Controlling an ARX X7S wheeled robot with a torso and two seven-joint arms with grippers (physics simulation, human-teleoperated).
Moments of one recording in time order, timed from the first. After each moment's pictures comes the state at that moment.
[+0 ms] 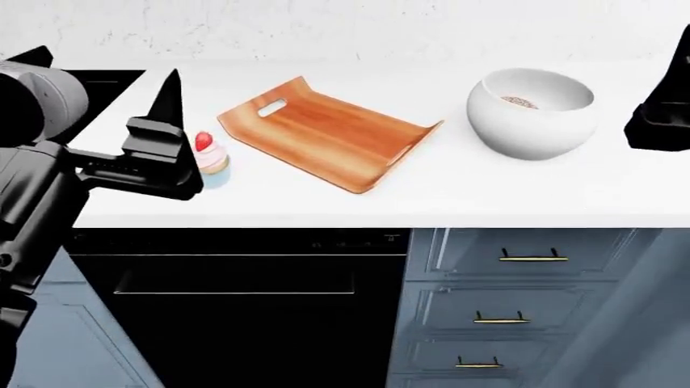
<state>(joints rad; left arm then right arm) -0.97 -0.80 0.03 0.84 -1.60 -1.05 -1.00 0.91 0.90 0.20 -0.76 1.60 1.10 1.09</state>
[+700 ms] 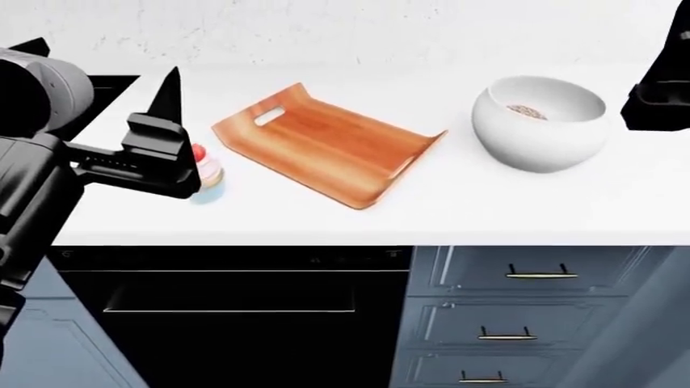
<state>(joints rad) -1.05 -0.83 0.08 0.82 -1.68 -1.08 -1.04 1.03 0.91 0.12 -0.72 1.60 1.12 1.05</state>
